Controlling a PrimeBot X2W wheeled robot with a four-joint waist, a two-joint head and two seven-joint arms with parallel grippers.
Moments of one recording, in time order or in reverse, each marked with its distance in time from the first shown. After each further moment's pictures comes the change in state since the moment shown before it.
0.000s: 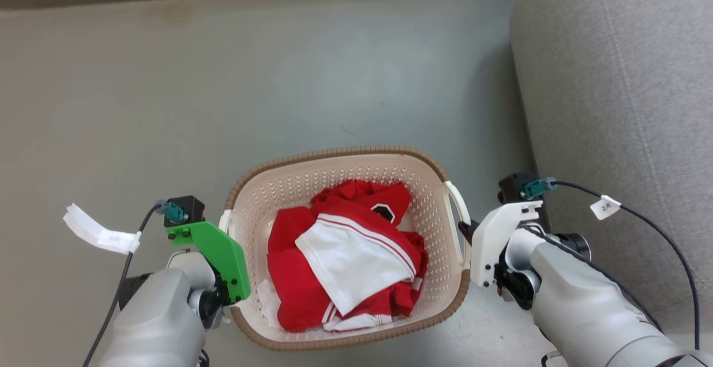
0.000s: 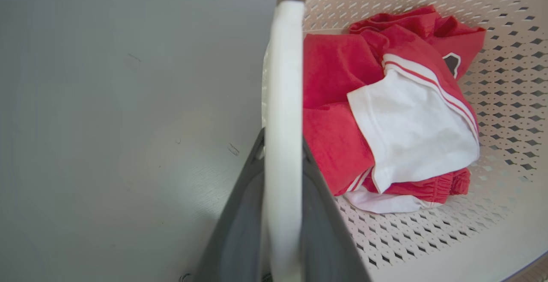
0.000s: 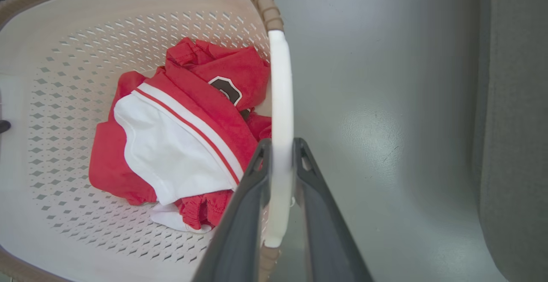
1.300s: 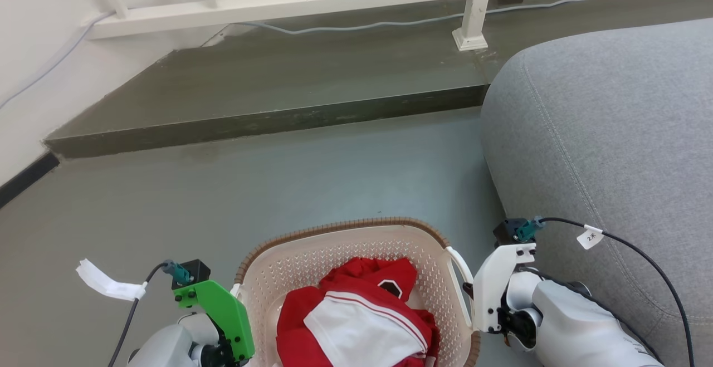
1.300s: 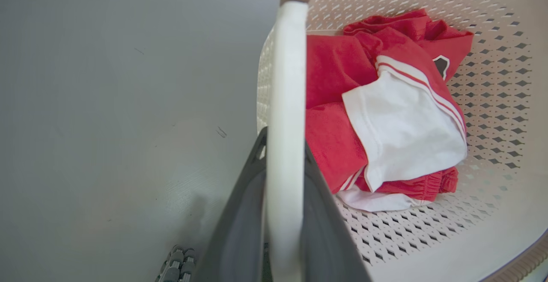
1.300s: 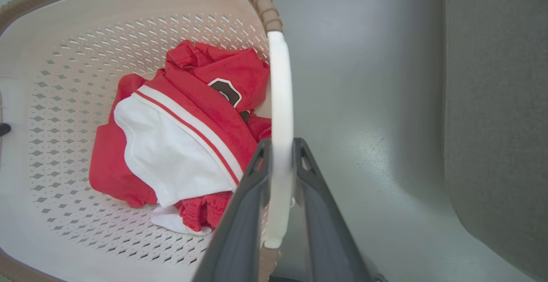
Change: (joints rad) left arm 0.146 0.005 -0.034 -0.001 -0.128 0.000 0.123; right arm 0.082 0.005 0.069 0.043 0.060 -0.001 0.148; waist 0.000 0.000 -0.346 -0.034
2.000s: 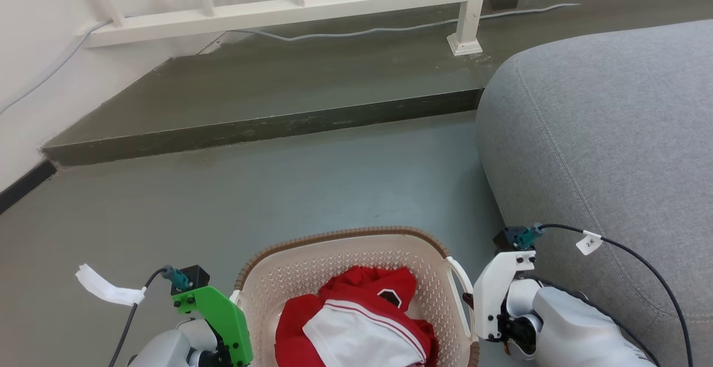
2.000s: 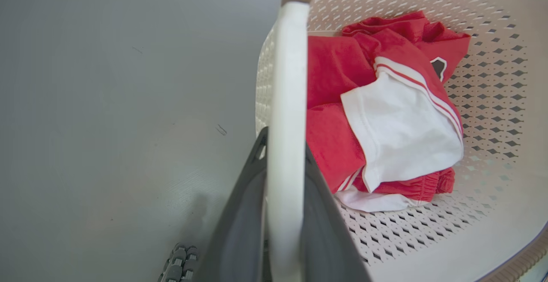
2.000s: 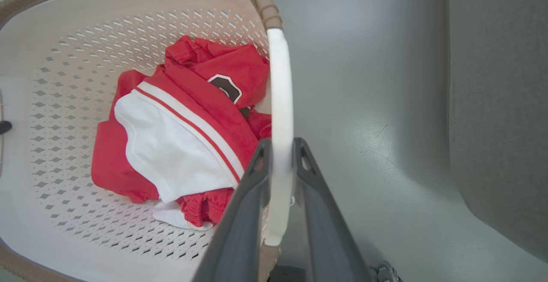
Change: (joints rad) left arm 0.021 0.014 -0.022 -0.020 -0.022 0.000 0.009; right arm 0.016 0.000 0.015 -0.002 0.035 -0.002 0.026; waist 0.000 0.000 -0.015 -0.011
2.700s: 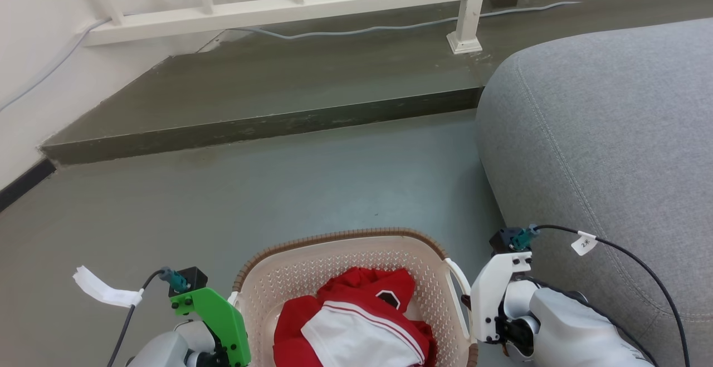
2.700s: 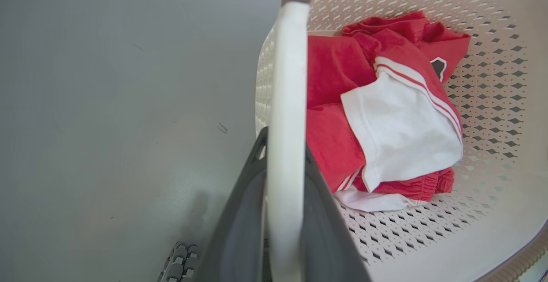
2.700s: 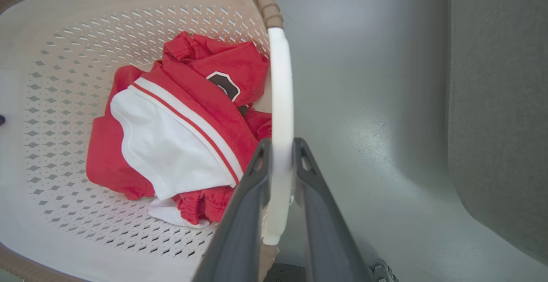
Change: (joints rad) left arm 0.005 0.009 -0.014 -0.005 -0.017 0.000 0.000; right arm -0.001 0.003 0.028 -0.002 0.000 -0.007 0.000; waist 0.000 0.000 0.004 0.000
